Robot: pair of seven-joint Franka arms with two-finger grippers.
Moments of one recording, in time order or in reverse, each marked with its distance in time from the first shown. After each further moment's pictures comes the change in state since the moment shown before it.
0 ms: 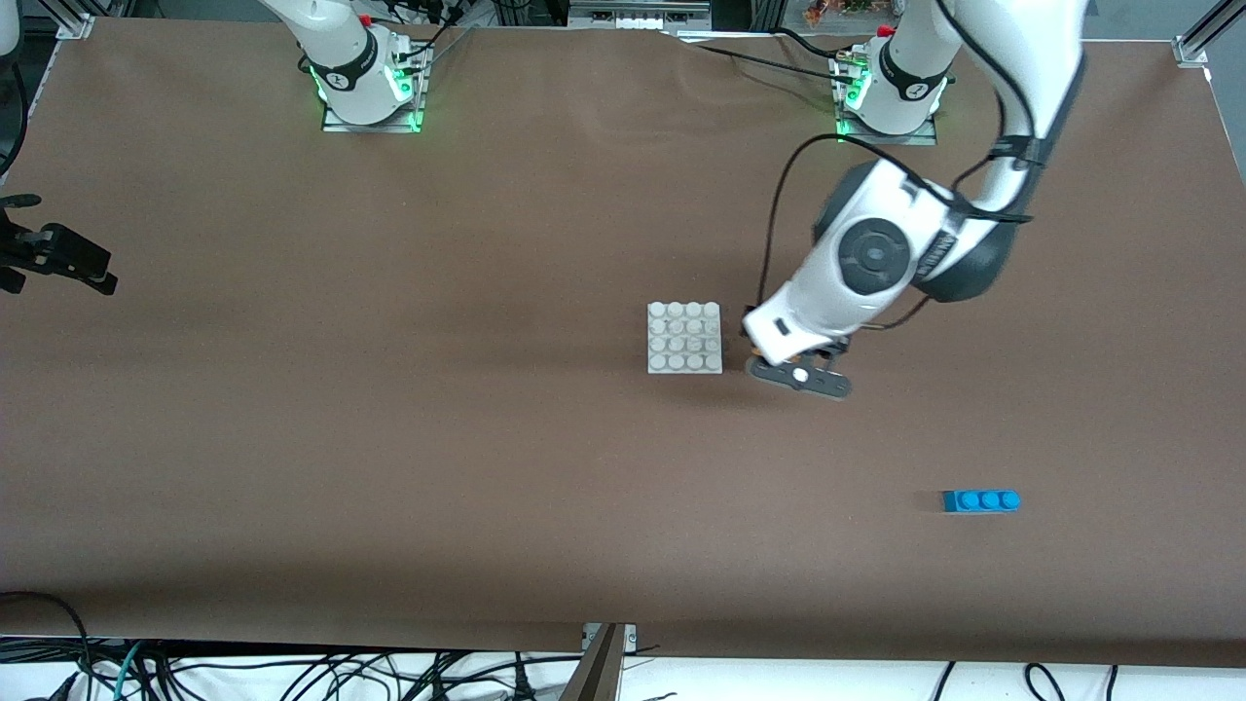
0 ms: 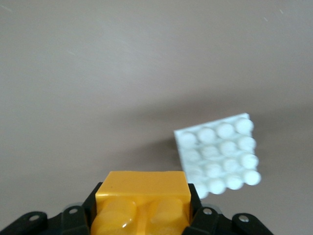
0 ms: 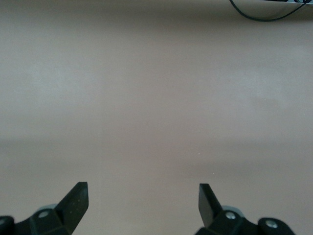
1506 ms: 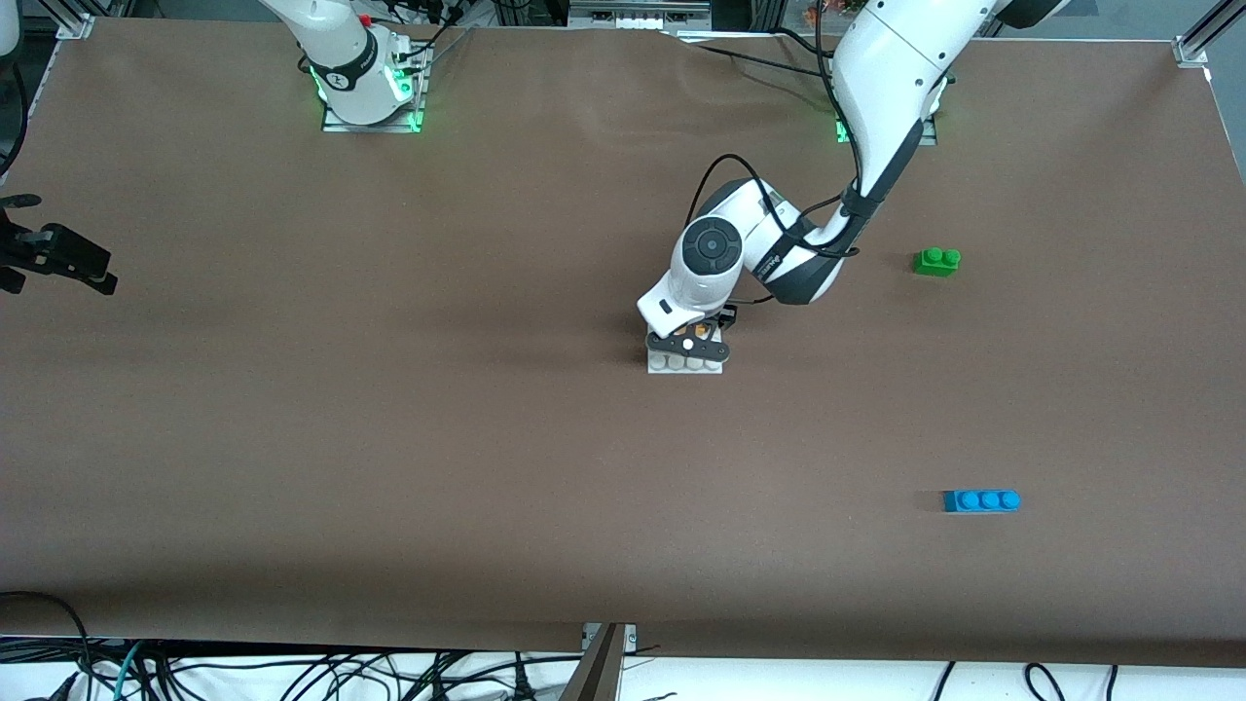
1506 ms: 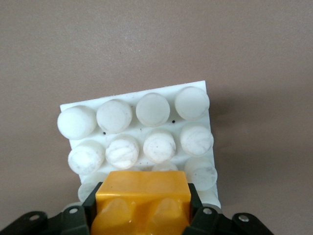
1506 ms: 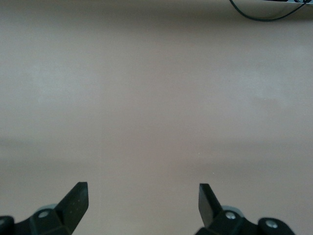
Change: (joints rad) left arm -0.178 0.188 0.008 -0.088 0.083 0.283 -0.292; right arm 0.000 0.000 0.000 0.000 0.000 0.000 0.000
